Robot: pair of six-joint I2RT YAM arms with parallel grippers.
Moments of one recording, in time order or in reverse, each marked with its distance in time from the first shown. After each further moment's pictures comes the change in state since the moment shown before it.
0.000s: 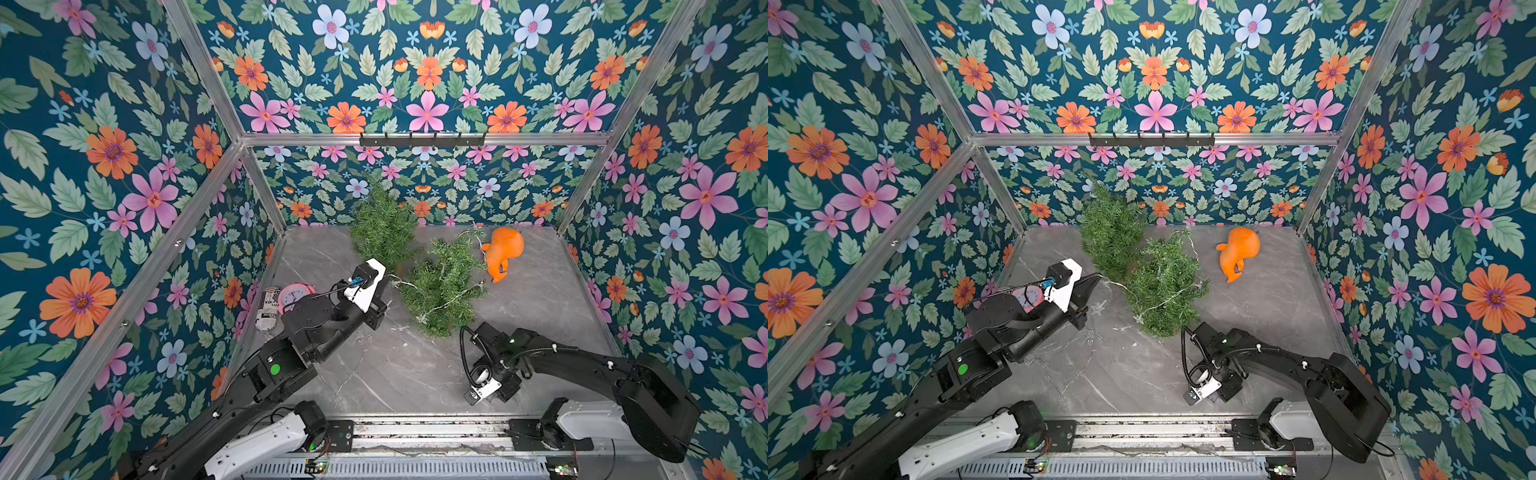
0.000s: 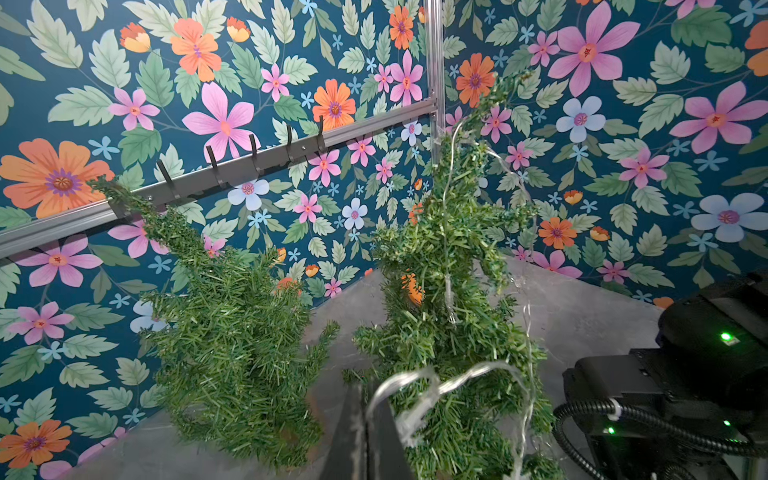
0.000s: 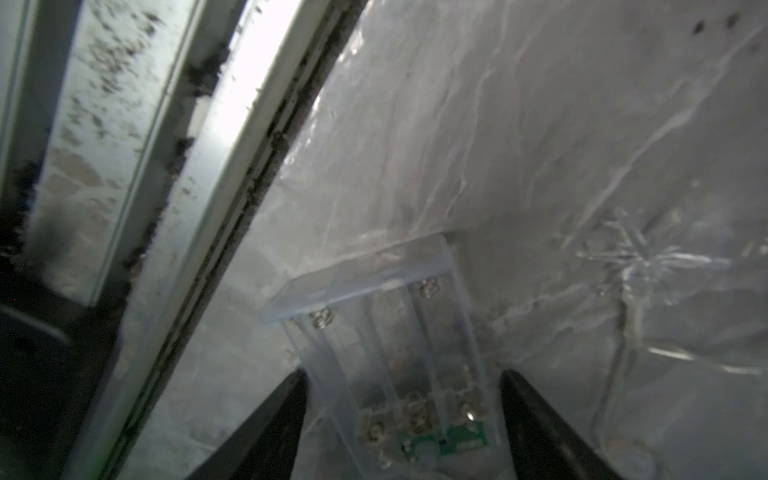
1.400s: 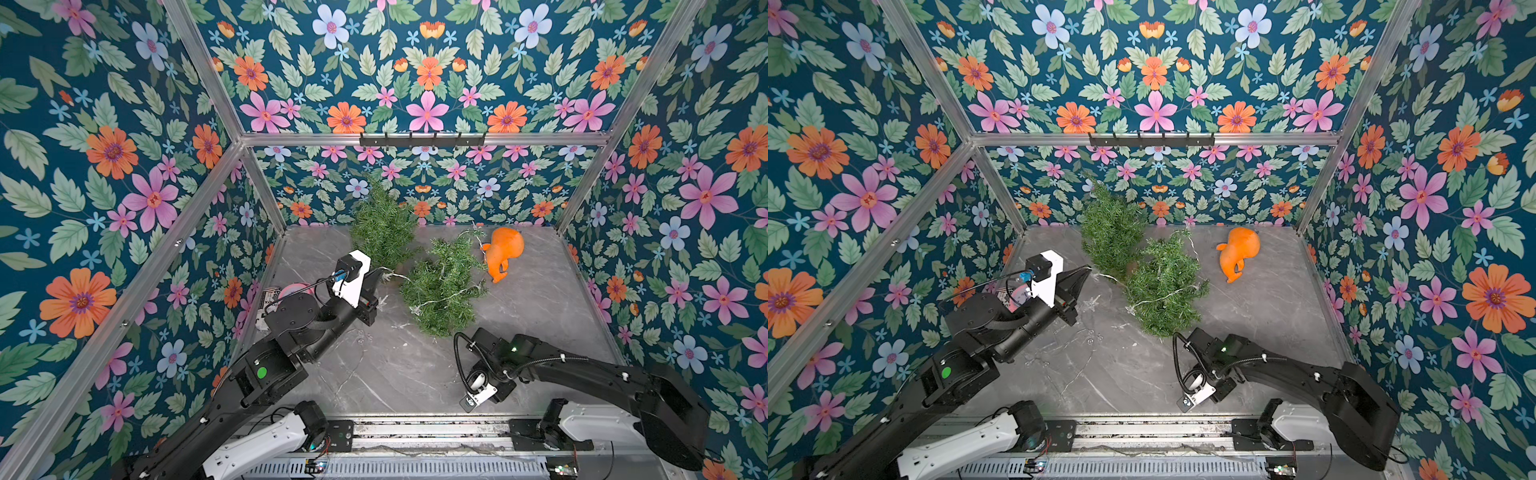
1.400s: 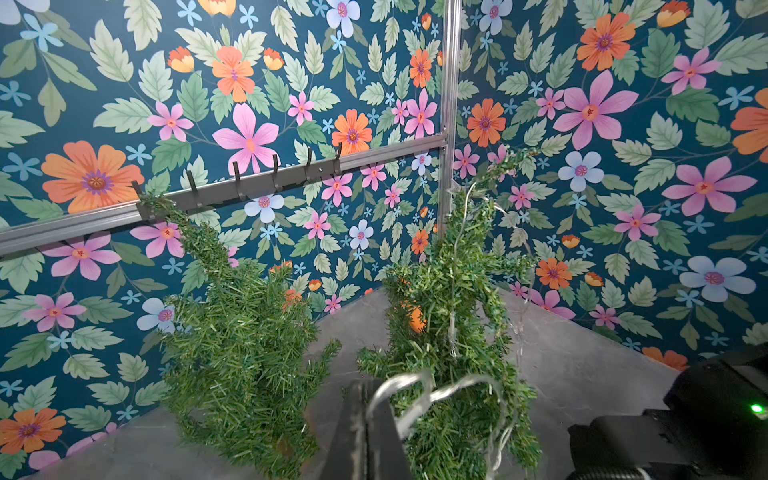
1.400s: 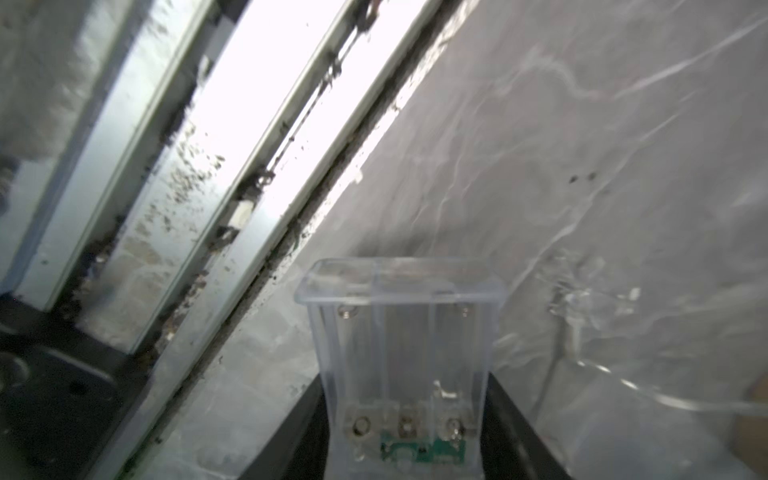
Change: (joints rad) left arm 0.000 0.001 0.086 -0.034 -0.030 -0.085; right arm 0.159 -0.149 0.026 0.007 -0.068 0.104
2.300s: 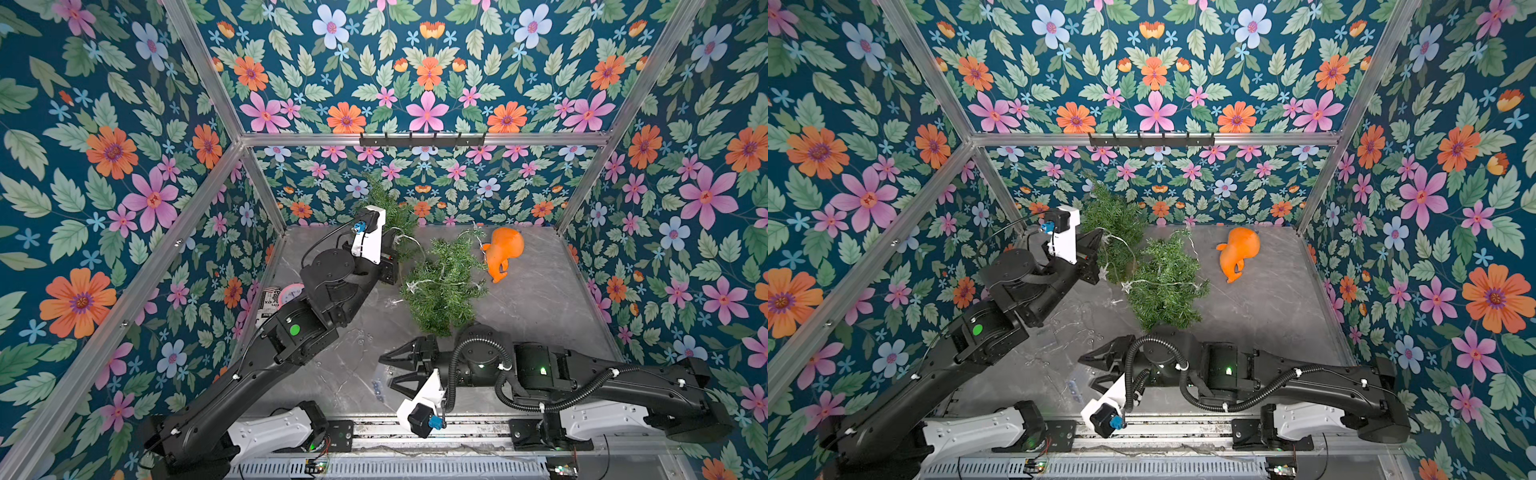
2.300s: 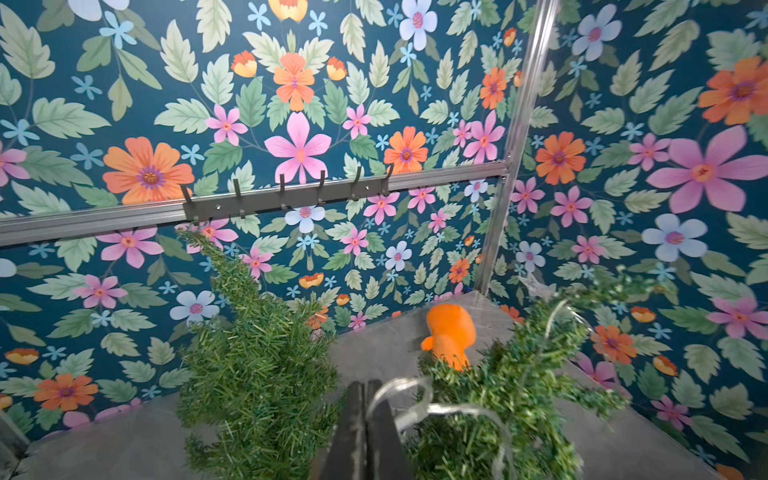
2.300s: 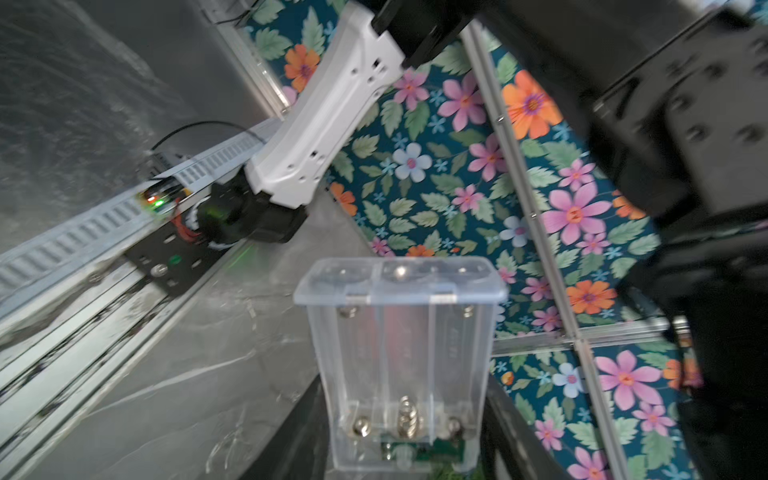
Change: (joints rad) left arm 0.024 0.329 0.315 0.010 -0.188 -0.091; right arm 0.481 0.069 0.649 0.602 0.052 0.222
